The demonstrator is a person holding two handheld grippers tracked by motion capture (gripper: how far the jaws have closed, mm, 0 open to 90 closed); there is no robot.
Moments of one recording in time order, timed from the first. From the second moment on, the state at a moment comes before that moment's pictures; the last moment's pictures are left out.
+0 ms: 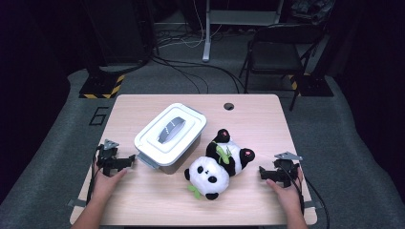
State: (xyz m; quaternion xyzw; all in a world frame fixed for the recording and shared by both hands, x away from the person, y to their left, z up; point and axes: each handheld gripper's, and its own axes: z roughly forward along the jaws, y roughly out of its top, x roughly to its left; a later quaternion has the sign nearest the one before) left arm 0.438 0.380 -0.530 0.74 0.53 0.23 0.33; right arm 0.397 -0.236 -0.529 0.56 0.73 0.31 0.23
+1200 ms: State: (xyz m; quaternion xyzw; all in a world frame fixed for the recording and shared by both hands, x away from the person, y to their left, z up) left arm 0.431 0.380 -0.531 0.74 0.53 0.23 0.34; right arm 0.400 -0.236 -0.526 0.56 0.73 0.32 0.24
